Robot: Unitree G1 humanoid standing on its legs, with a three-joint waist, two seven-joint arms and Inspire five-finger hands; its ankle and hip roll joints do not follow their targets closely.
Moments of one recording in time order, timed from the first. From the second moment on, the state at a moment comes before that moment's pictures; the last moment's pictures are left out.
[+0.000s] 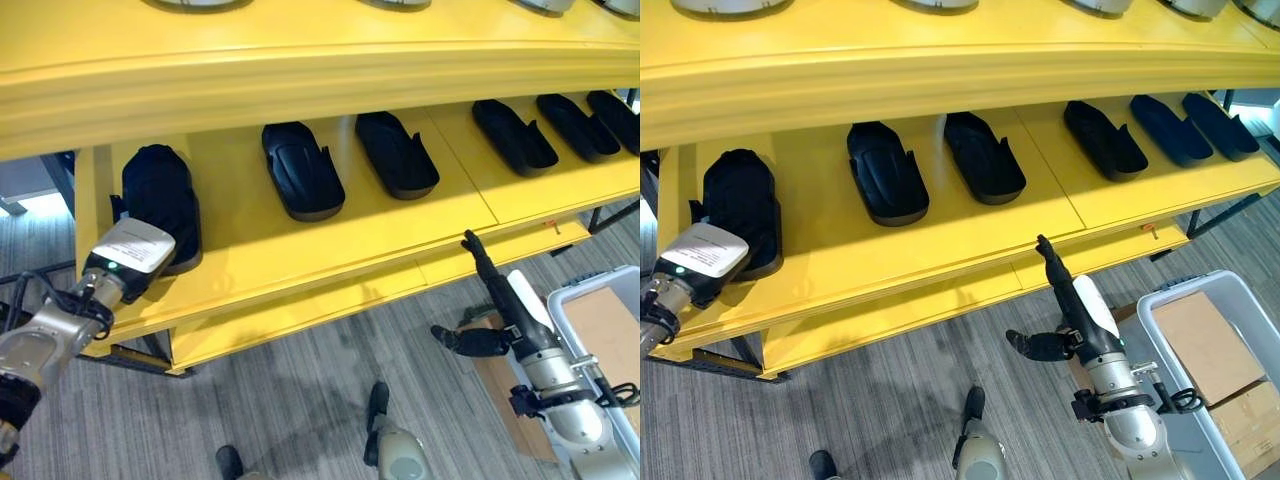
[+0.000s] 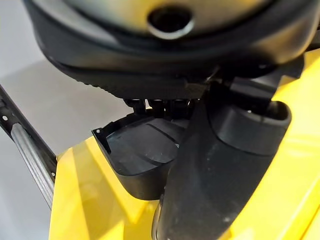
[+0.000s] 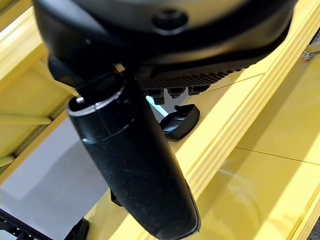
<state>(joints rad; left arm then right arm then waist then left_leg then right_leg) -0.36 1.21 -0.42 0.48 0.87 -0.17 0.25 0.28 -0.59 -0.02 -0.26 -0.10 -0.23 -0.06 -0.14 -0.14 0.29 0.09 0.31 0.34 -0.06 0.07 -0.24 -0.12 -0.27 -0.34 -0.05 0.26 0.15</state>
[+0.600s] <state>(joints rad) -0.37 1.20 -0.44 0.50 0.87 -0.17 0.25 0.28 -0.59 -0.02 -0.26 -0.10 -0.23 -0.06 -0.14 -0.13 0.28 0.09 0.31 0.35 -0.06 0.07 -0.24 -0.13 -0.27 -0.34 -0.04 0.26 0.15</state>
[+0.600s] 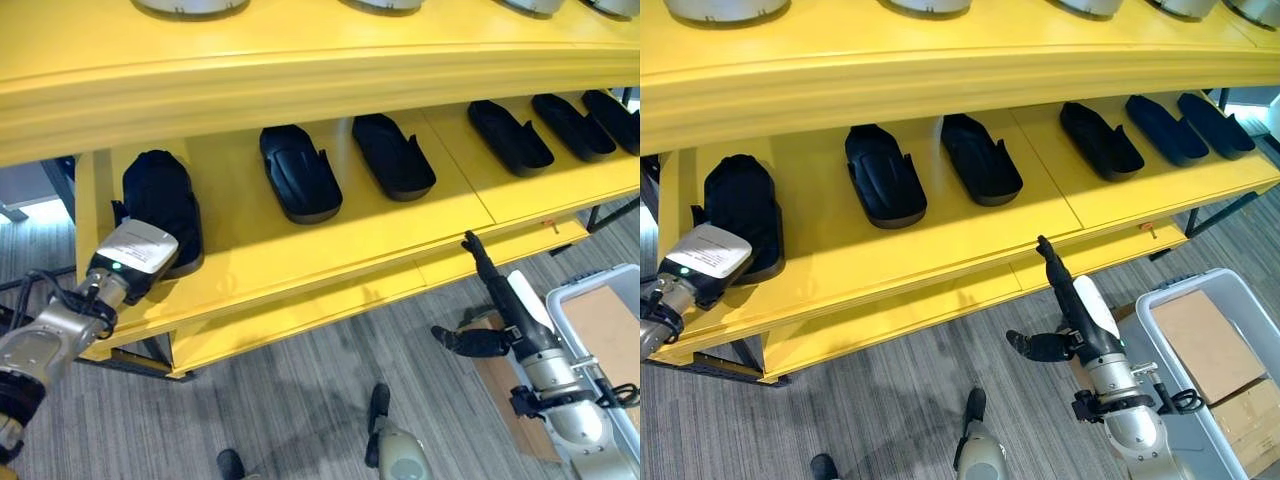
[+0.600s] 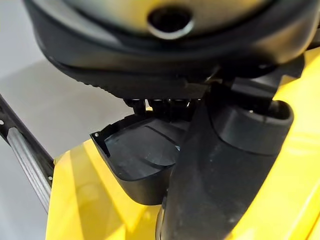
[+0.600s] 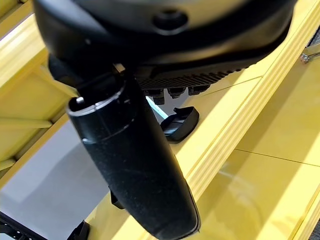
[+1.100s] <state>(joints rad) -0.37 1.20 -0.44 0.40 0.87 -0.18 0.25 0.29 -0.59 -0.02 -0.26 -0.10 -0.23 -0.06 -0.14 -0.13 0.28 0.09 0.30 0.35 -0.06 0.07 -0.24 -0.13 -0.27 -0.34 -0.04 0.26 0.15</state>
